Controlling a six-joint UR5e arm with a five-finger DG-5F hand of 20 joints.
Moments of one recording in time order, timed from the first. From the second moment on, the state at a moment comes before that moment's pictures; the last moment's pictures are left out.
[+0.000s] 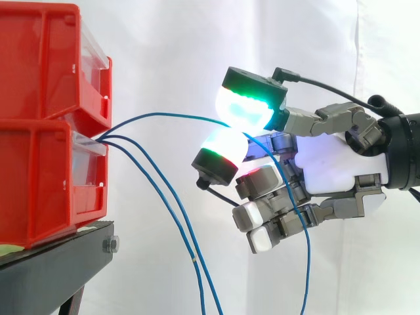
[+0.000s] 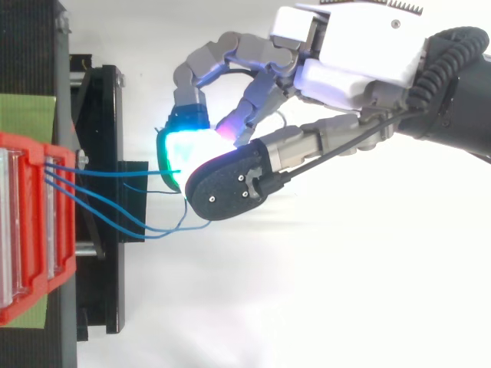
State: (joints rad) arm 0.14 -2.27 -1.14 -2.97 -1.25 -0.02
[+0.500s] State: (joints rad) arm 0.14 -2.27 -1.14 -2.97 -1.26 -0.02
